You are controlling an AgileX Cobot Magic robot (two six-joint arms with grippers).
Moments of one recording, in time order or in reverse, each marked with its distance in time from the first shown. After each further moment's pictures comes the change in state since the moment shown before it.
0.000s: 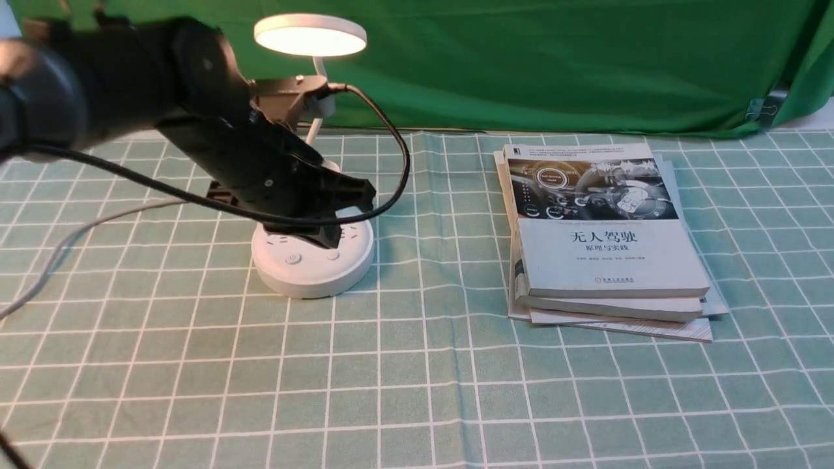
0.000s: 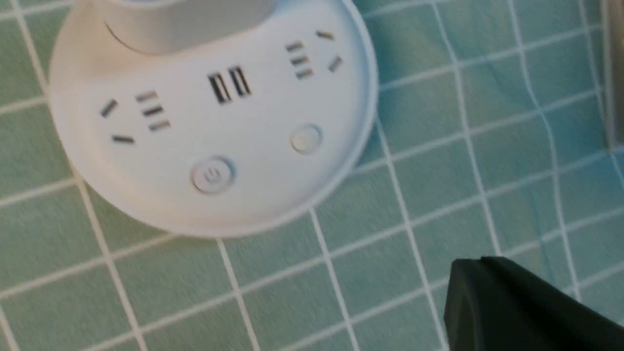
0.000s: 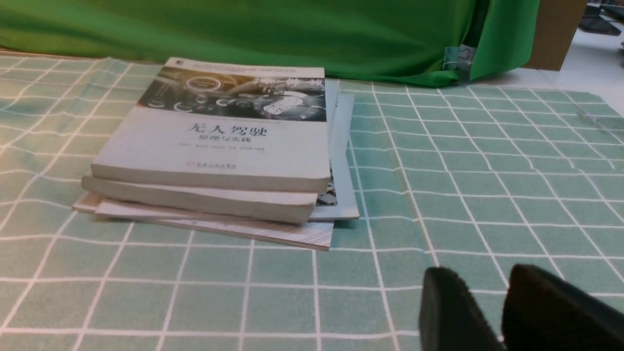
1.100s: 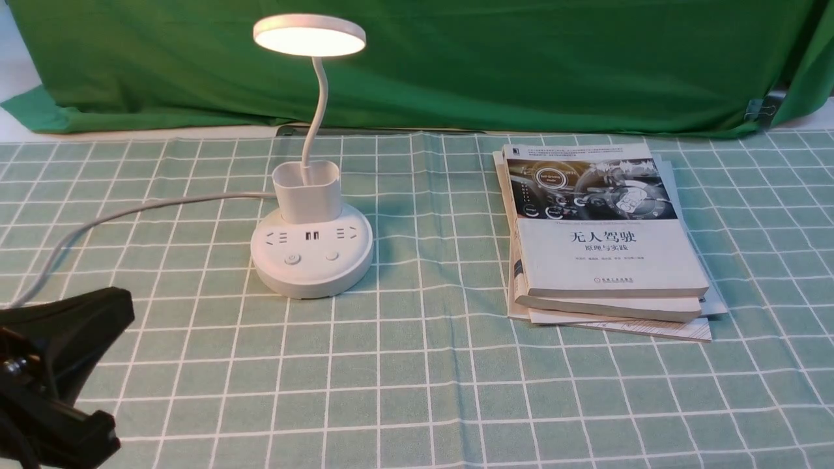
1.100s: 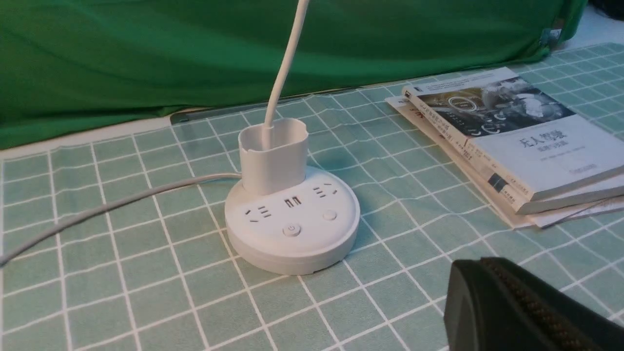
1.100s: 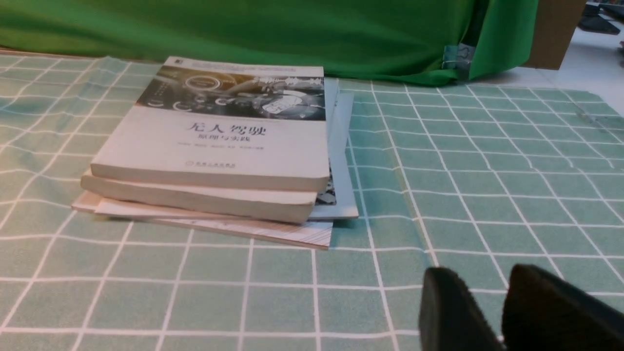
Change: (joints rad) right arm 0.000 0.000 0.000 0.000 0.000 0.000; left arm -0.001 -1.251 0.944 0.092 -0.570 0.144
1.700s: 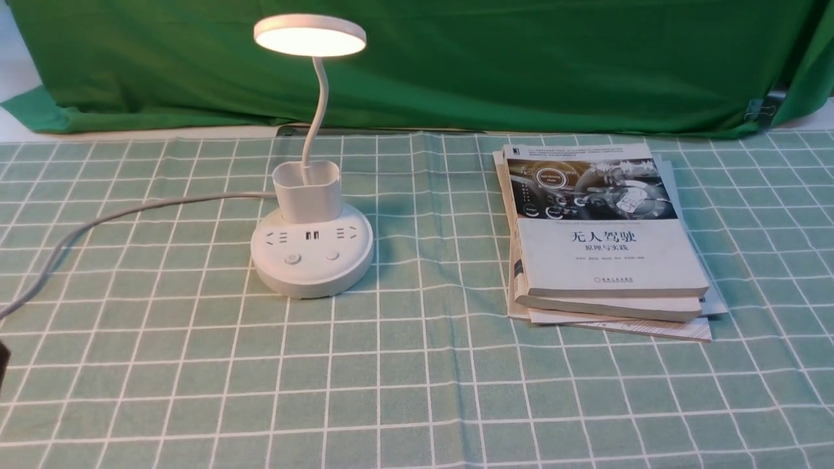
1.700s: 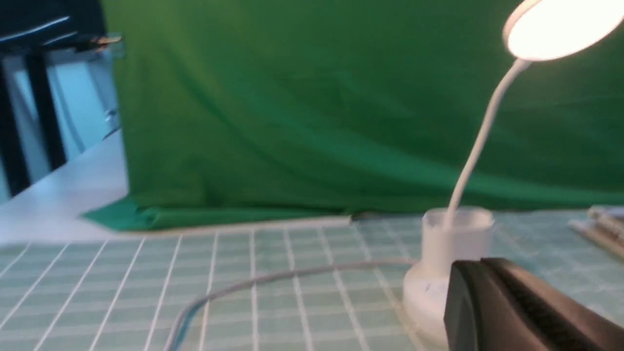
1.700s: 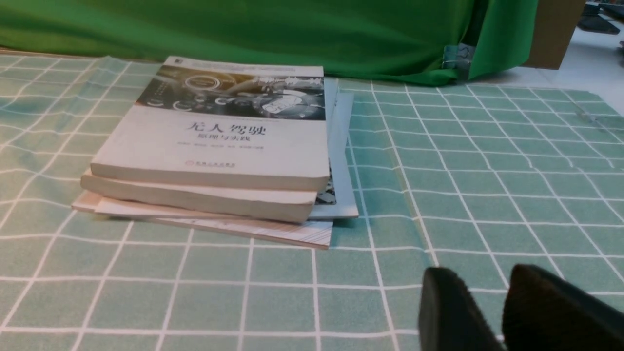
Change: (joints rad) right arm 0.000 0.000 0.000 0.000 0.001 0.000; left arm 0.279 -0.406 0.428 0.211 -0.351 -0.199
